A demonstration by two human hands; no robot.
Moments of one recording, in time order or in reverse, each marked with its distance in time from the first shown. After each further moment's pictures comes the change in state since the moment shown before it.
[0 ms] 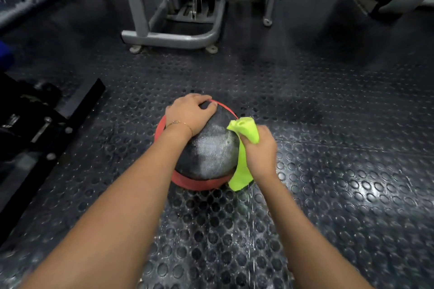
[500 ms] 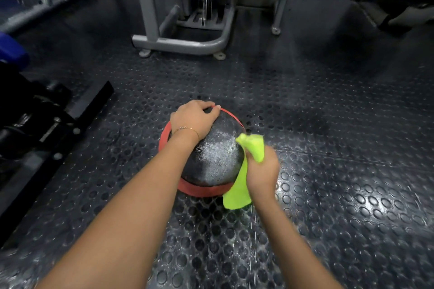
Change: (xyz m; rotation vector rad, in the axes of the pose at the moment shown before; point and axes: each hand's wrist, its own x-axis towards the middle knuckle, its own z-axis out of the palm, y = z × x) left_hand -0.003 0.003 -0.005 -0.066 0.037 -0.100; right_hand -0.018 0.011 0.012 0.025 0.105 0.128
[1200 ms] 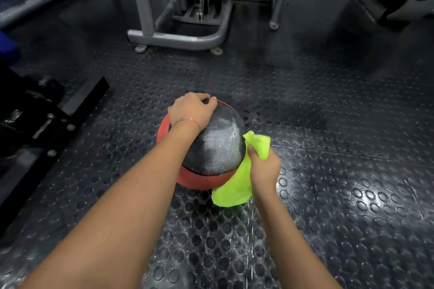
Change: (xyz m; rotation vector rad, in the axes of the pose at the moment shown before) left_hand 0.004 0.010 0.002 -0.002 0.031 -0.065; right_hand 0.006 0.016 -0.003 0.148 0.025 0.198
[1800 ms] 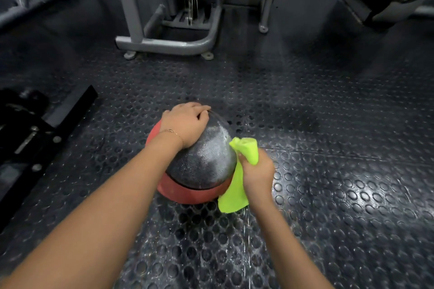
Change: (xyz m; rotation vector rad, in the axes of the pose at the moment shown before) left_hand 0.008 -0.007 0.002 0.206 -0.171 0.291; right_hand 0.005 -0.006 -0.004 -0.129 -0.069 -0.090
